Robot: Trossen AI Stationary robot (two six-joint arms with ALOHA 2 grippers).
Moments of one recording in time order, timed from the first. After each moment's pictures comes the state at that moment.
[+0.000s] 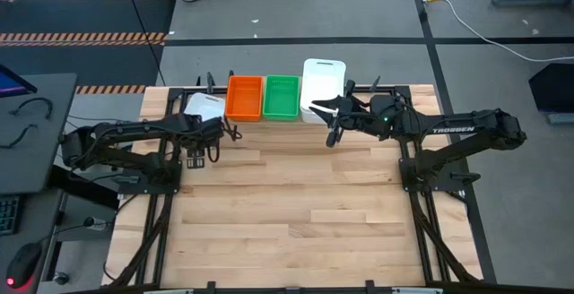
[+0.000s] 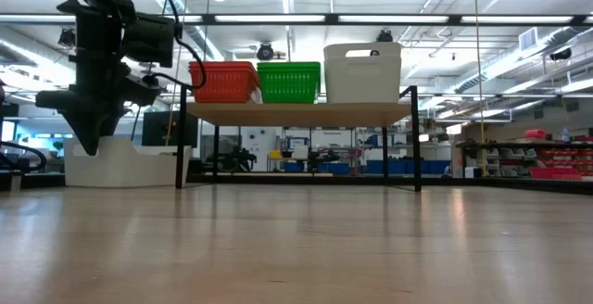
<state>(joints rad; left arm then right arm) 0.39 1.17 0.66 -1.02 -0.33 0.31 -0.10 1.14 0.89 0.25 0.28 -0.24</state>
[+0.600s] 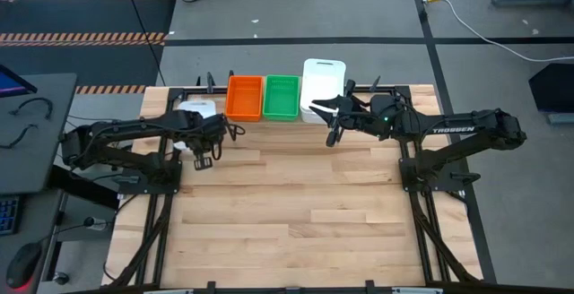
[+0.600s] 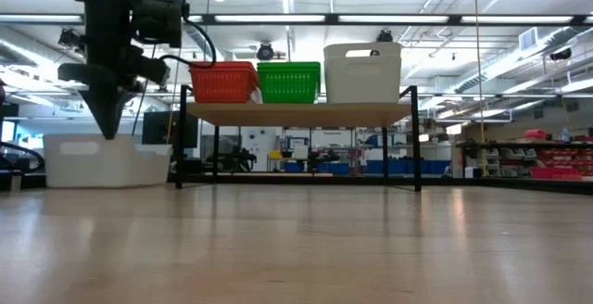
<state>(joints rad) 0.36 1.17 0.77 -1.06 -0.19 0.13 -0.10 1.14 0.89 0.25 0.29 -0.24</state>
